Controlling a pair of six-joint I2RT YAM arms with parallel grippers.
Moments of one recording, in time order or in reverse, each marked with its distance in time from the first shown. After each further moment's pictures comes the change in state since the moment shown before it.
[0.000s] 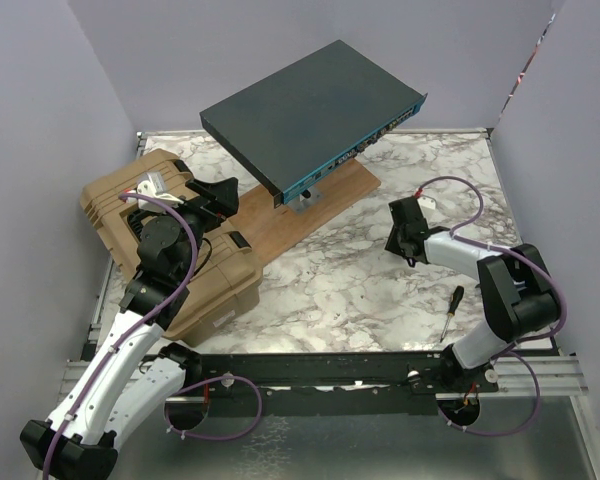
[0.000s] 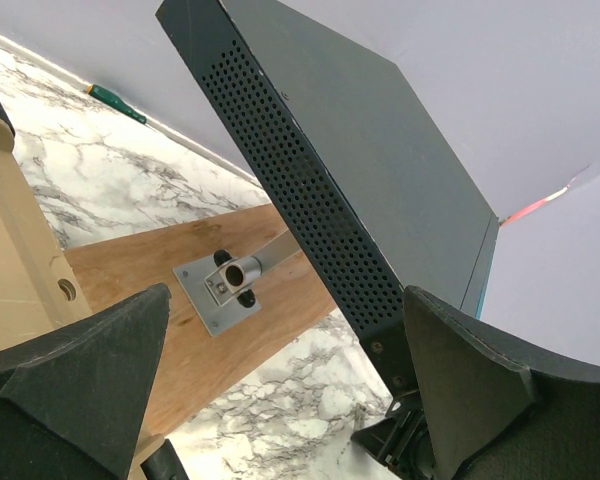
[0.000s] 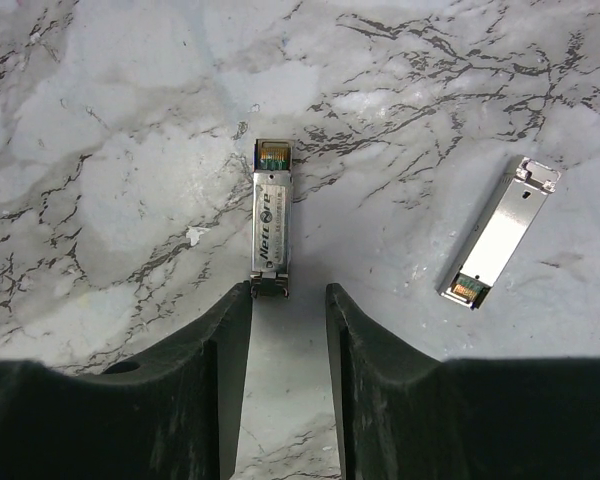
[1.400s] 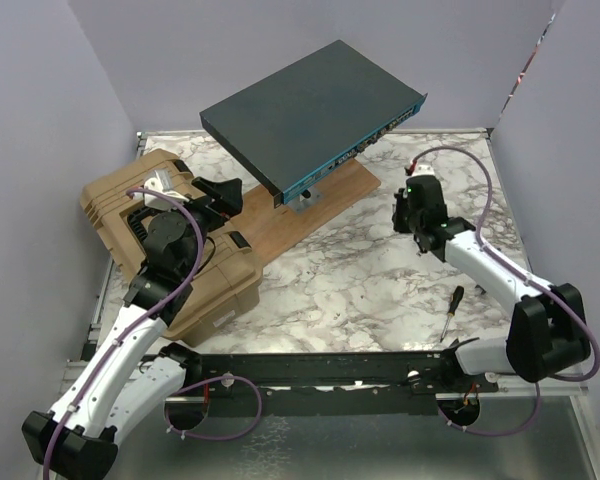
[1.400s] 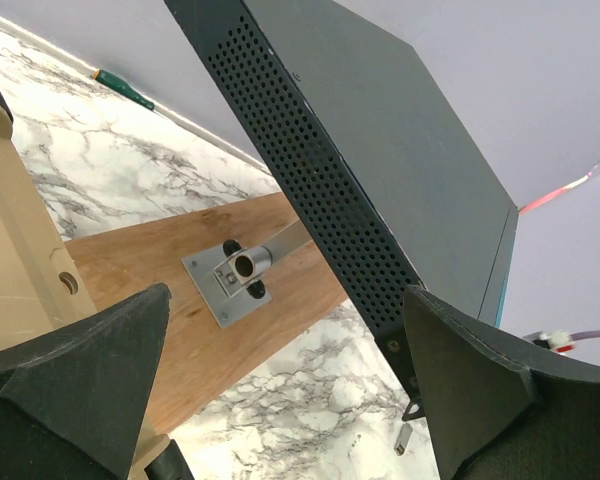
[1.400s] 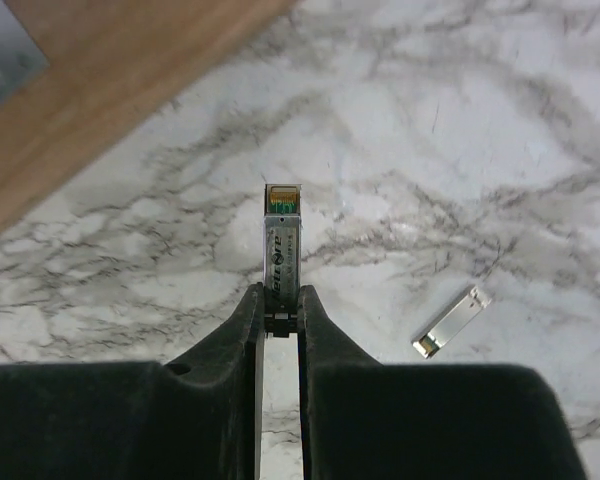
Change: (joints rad) left arm -0.006 0.035 0.000 0.000 -0.001 0.006; right arm 0.008 -0.221 0.074 -0.040 -0.105 -0.358
